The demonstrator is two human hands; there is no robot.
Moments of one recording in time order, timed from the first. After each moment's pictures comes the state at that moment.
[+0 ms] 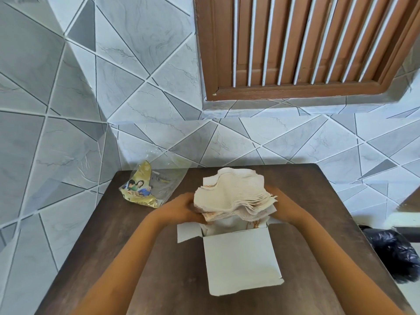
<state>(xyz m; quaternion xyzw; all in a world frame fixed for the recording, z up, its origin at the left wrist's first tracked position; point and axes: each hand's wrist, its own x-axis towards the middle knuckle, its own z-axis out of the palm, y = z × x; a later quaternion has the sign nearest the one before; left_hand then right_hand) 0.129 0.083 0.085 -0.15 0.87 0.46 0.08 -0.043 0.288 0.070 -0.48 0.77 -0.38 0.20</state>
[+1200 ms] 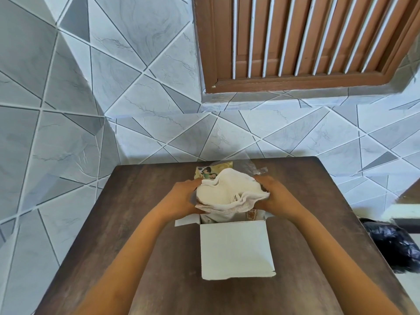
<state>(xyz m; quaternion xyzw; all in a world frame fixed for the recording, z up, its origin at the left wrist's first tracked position) 0.123 0.091 0.090 -0.17 0.94 0.30 0.00 -0.037 0.281 0.068 -0.47 0.79 -0.37 0.12</state>
